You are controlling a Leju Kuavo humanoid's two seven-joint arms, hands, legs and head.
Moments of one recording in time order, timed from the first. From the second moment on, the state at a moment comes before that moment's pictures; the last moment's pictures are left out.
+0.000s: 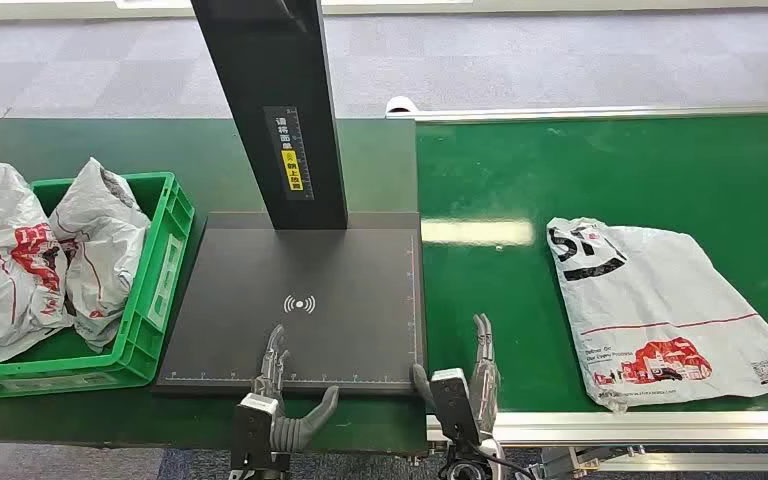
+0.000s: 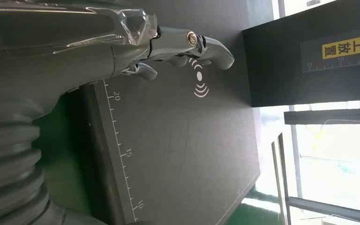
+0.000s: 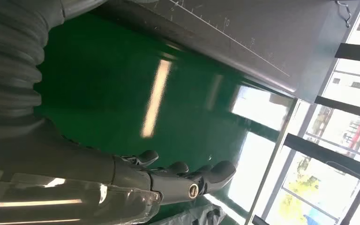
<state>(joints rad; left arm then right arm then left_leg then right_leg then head) 0.01 -0.26 -0.31 -1.06 0.01 0.44 -0.70 -0.16 0.27 0.16 -0.68 0.29 -0.70 -0.70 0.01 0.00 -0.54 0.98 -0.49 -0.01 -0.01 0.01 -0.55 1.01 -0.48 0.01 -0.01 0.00</state>
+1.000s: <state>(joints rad) 0.00 -0.26 -0.32 -1.05 0.00 0.38 -0.70 -0.15 0.32 -0.26 -1.05 1.39 -0.70 -0.51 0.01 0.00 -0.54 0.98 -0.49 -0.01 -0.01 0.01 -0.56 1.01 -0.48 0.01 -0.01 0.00</state>
